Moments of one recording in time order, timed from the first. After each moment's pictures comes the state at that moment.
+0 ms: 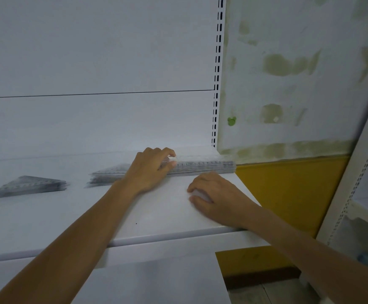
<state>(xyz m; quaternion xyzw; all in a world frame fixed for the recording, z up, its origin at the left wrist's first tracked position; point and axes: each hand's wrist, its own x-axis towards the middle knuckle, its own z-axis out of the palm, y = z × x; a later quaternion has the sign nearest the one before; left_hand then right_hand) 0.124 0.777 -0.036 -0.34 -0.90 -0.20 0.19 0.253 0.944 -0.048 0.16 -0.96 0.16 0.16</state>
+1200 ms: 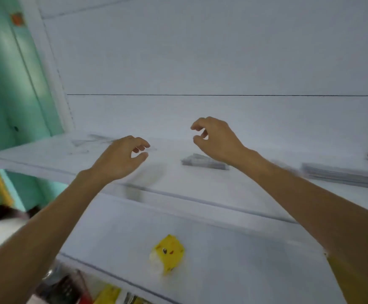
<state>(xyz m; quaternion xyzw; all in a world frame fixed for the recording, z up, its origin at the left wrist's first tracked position) 0.223 0.387 0.011 -0.10 -0.94 -0.19 0.26 0.186 0.628 0.042 0.30 -0.88 0.28 0.24</state>
